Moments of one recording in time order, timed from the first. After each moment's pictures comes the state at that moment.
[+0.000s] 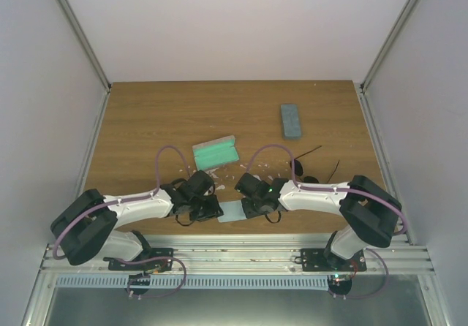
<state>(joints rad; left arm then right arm) -0.81 1.33 0.51 -0.27 0.30 -1.00 1.02 1.56 0.79 -0.49 0.07 0.69</state>
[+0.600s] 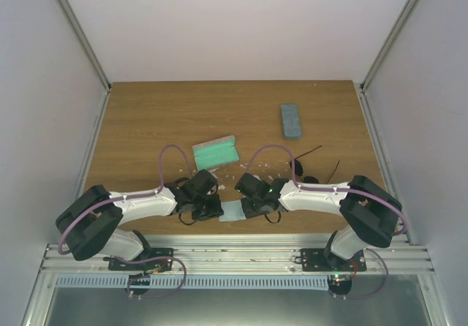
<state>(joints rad) -0.82 1.39 0.54 -0.25 0.29 -1.02 1.02 1.56 0.78 -0.48 0.07 0.69</state>
